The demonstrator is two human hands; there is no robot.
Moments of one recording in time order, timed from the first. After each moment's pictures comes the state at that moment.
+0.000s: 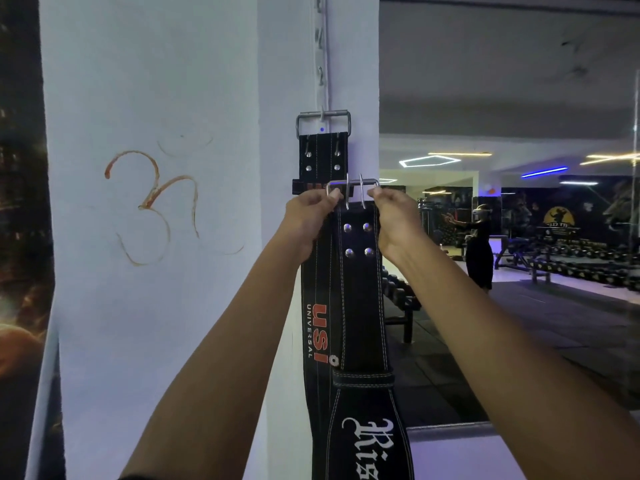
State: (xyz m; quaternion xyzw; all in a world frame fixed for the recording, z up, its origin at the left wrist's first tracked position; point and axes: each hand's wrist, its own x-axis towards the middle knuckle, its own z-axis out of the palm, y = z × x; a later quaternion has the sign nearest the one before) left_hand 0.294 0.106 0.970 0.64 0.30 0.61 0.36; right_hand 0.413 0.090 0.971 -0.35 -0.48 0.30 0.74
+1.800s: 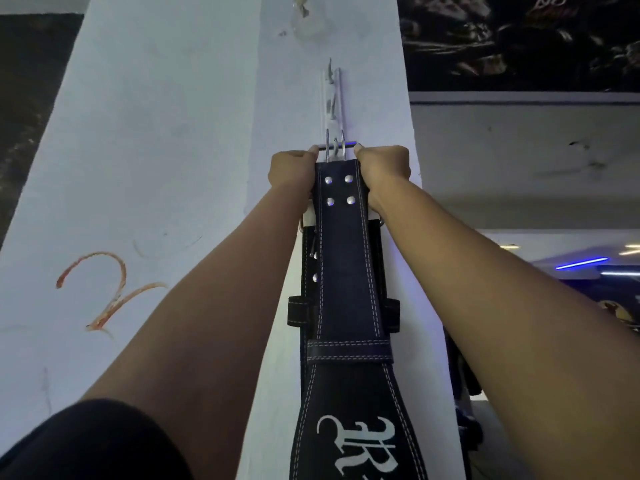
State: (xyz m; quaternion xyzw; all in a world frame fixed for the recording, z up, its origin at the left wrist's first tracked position) left_hand 0.293 0.307 1.206 0.57 0.27 0.77 0.14; right_hand 0.399 0.287 1.203 -0.29 -0.51 0.12 0.80
